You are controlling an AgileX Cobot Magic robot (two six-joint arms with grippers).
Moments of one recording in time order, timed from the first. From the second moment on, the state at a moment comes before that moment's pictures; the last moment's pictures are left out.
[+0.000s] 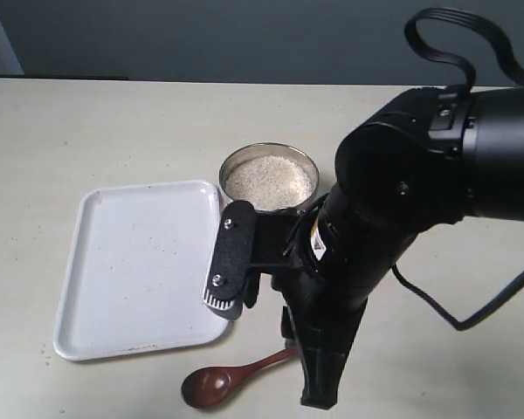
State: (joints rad) left arm -0.32 0.00 0.00 -0.13 0.25 0.28; right arm 1.06 1.57 -0.98 0.12 0.87 -0.62
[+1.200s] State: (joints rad) left arm -0.32 0.00 0.00 -0.13 0.25 0.28; right arm 1.06 1.84 -0.98 0.02 0.74 -0.79
